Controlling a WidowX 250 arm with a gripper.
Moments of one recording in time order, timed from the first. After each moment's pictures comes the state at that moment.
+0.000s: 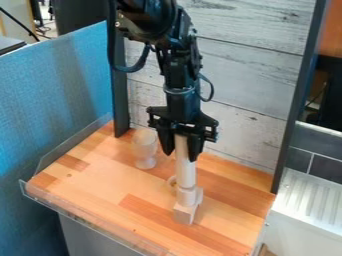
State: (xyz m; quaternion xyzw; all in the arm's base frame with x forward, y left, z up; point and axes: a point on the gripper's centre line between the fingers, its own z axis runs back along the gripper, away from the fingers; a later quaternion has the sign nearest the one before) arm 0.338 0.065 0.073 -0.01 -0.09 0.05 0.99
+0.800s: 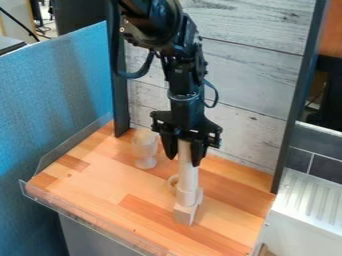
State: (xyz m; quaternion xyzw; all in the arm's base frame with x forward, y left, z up) arm 0.335 0.059 0.065 0.00 -0.09 0.04 0.99
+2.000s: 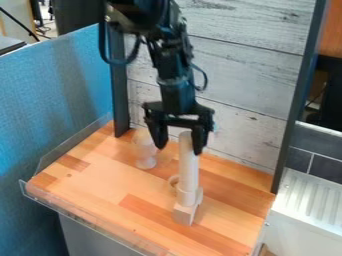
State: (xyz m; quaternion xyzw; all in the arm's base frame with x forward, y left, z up) arm 0.334 0.072 0.089 -0.05 -0.09 0.08 0.99
